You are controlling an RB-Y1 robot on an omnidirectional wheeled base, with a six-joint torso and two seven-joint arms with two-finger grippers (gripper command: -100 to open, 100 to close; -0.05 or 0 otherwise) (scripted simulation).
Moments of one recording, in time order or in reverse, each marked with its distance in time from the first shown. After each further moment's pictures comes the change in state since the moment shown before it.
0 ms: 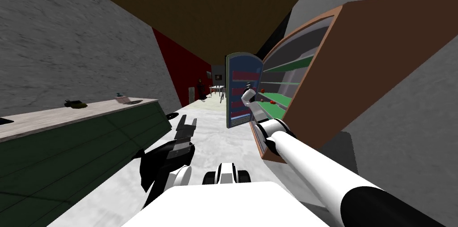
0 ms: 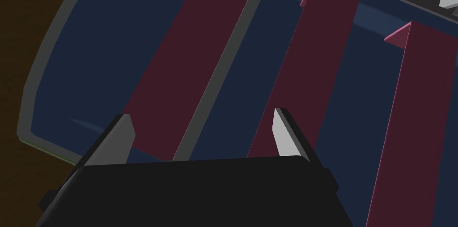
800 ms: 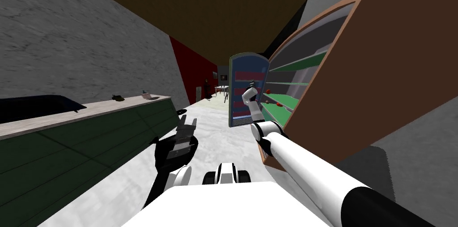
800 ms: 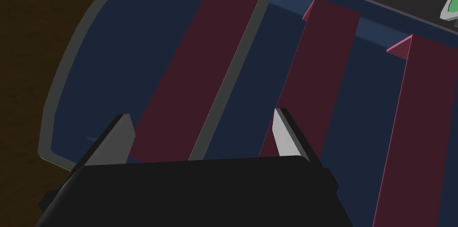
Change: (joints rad) left arm 0.000 0.000 0.000 0.000 0.000 0.000 0.000; right arm -0.013 0.121 -0.235 -0.062 0.200 -0.009 0.117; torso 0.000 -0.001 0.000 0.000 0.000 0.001
